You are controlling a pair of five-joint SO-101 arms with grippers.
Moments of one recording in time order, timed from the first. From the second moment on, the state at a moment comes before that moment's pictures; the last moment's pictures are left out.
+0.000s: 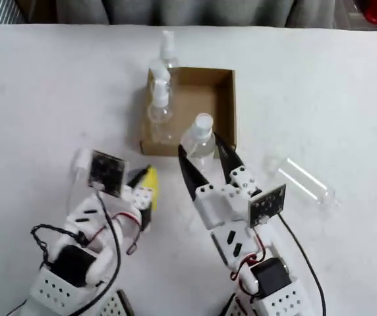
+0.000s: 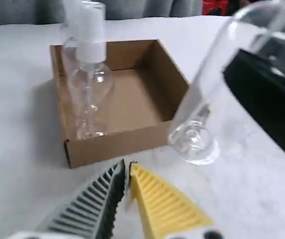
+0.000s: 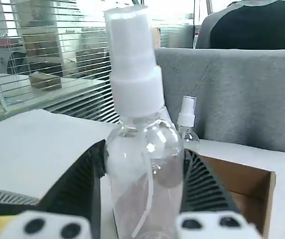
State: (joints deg) left arm 23.9 -87.9 81.4 44.0 10.4; right arm -28.7 -103.0 92.9 12.7 -3.6
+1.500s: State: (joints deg) left arm 30.1 -87.8 93.9 25.2 8.0; right arm -30.0 -103.0 92.9 15.4 -6.6
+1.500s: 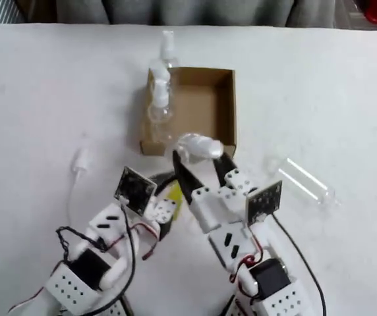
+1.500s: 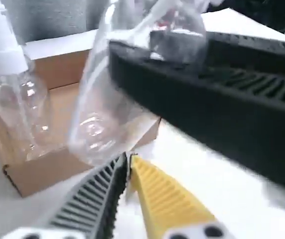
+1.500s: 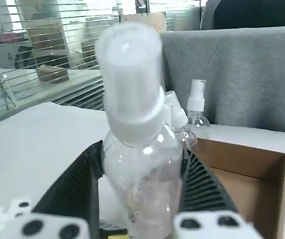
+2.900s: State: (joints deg) left arm -14.5 -87.8 97.7 38.6 1.5; right arm -19.2 -42.6 58.2 1.8 -4.8
